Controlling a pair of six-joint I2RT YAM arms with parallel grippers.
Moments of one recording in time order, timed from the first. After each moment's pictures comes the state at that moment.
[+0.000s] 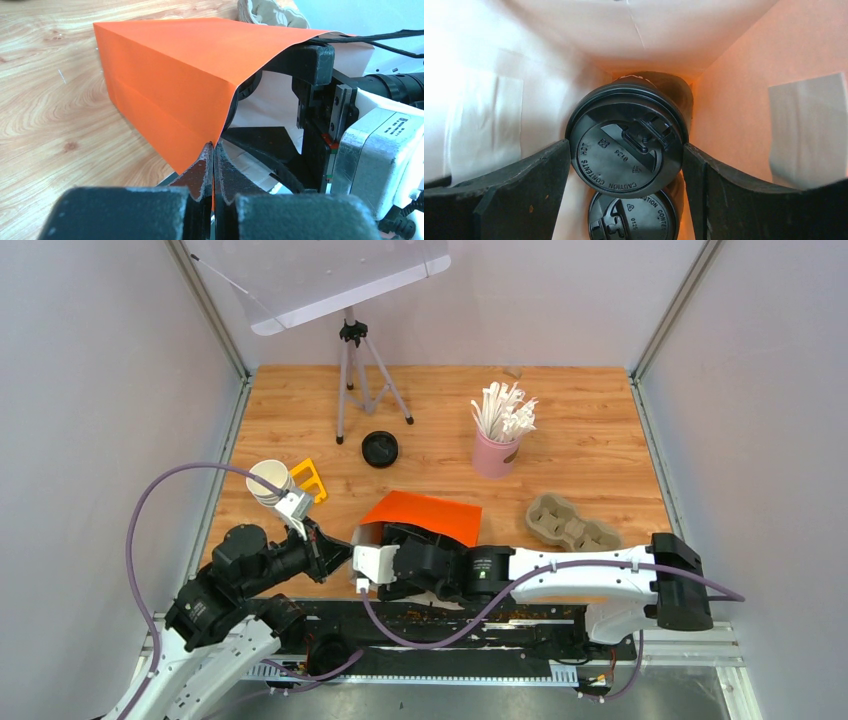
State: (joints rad) left arm -0.65 0.30 0.71 -0.74 0.24 -0.49; right arm 1.45 1.43 1.08 -0.33 0.43 -0.45
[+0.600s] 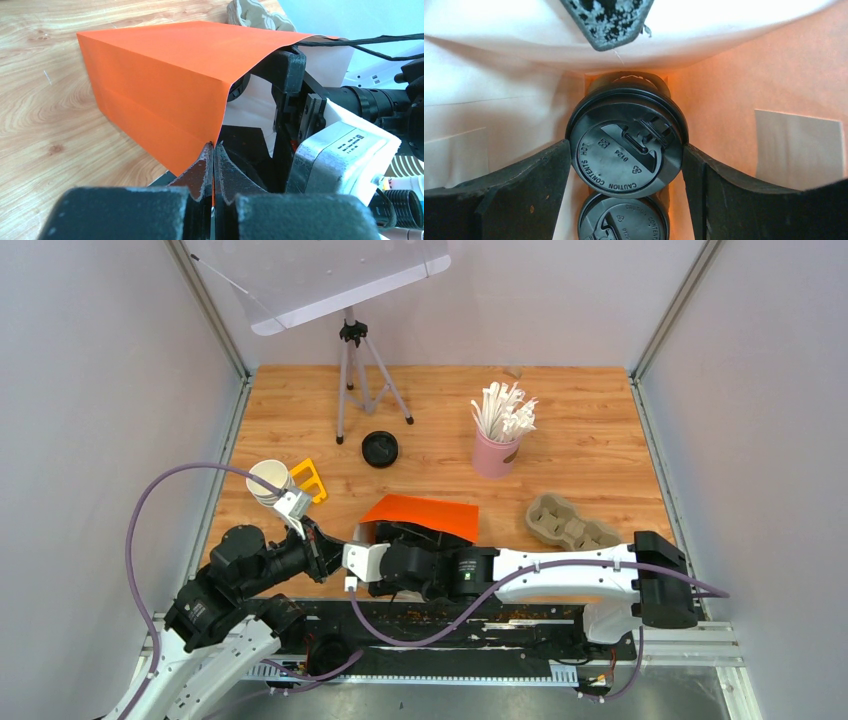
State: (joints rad) left arm -0.65 0.28 0.71 -0.71 0.26 -0.53; right arm 1.46 1.51 1.15 -0.32 0.53 -0.47
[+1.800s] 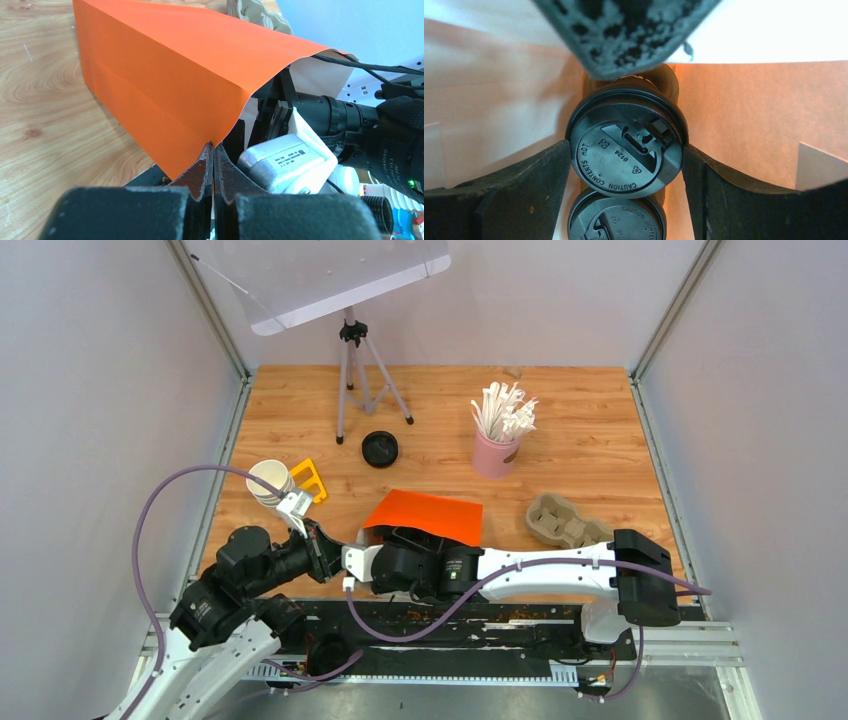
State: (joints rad) left arm -0.65 0.27 0.67 -0.71 0.26 -0.64; right arm 1.45 1.59 1.18 -0.38 0.61 -0.51
